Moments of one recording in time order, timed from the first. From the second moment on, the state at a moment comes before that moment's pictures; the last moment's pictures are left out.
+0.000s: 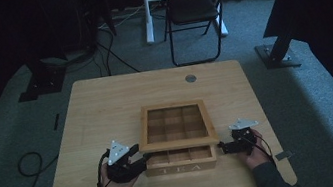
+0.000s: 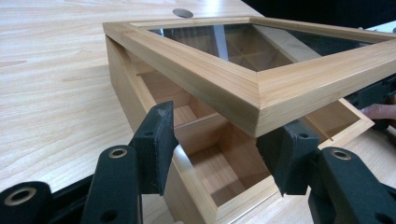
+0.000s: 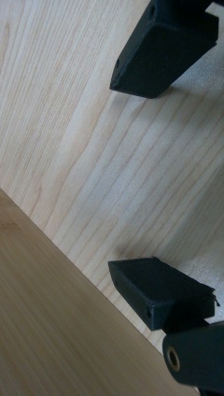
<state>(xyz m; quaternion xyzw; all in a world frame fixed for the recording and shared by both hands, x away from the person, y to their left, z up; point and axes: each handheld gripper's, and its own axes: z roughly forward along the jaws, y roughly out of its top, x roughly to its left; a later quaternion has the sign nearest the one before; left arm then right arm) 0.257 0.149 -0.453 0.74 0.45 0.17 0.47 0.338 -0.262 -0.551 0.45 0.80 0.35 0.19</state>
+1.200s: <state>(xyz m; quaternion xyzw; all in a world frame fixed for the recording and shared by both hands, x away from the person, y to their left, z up) 0.249 0.149 -0.469 0.74 0.46 0.16 0.47 0.338 -0.262 -0.550 0.45 0.80 0.35 0.19</state>
